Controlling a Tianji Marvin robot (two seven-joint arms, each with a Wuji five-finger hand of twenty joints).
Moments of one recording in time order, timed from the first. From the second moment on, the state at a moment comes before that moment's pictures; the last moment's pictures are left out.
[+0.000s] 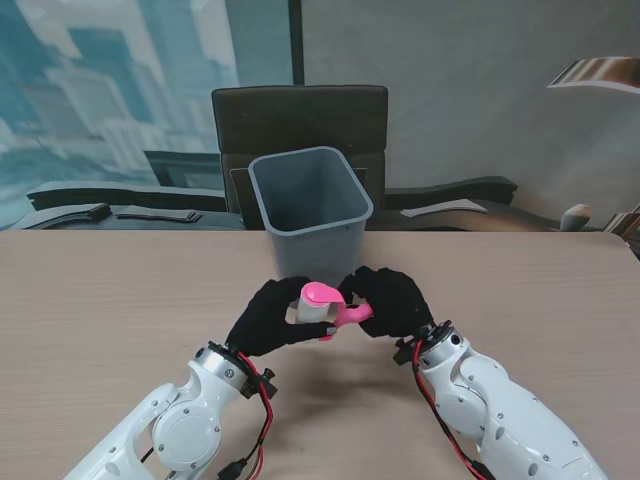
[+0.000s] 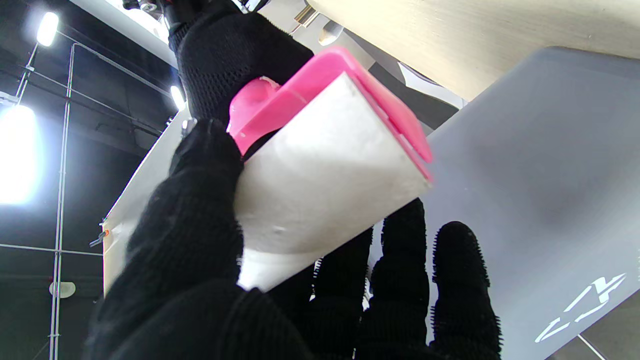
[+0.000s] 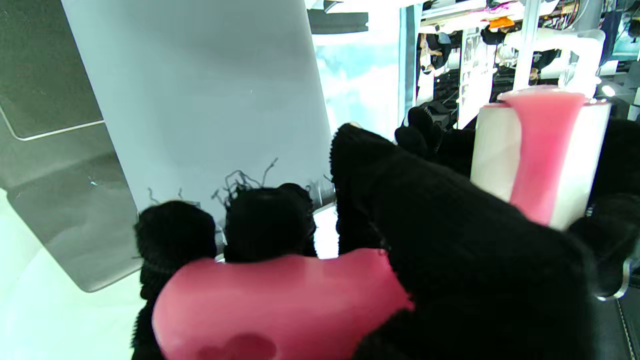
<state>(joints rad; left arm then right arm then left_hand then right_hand) 1.64 -1.16 -1.04 -1.74 0.50 -0.27 0.25 -1.45 -1.11 1.03 -1.38 -1.04 -0.47 -0.72 0.92 -0.46 0.12 -0.06 0.57 0.30 0.99 0.40 0.66 0.25 0.57 0.44 0.47 0.28 0.65 0.59 0.12 0.30 0.99 0.68 0.77 -0.81 1.02 -0.08 0.67 -0.08 1.08 1.05 0.84 0.16 1.14 0.91 1.13 -0.11 1.39 0.71 0.80 0.10 1.60 0.67</state>
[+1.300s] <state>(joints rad) 1.66 -1.14 -1.12 -1.74 0.59 -0.30 0.20 -1.61 -1.10 1.32 -1.68 -0.81 -0.47 -0.06 0.81 -0.36 0.34 -0.03 0.42 0.12 0.32 0.30 0.53 0.26 0.43 0.41 0.44 0.28 0.61 0.59 0.11 0.30 0.97 0.67 0.62 -0.84 1.03 0.02 1.17 -0.28 1.38 1.32 1.24 -0.09 1.13 1.08 1.38 -0.18 1.55 0.94 1.17 -0.03 1.83 0.59</state>
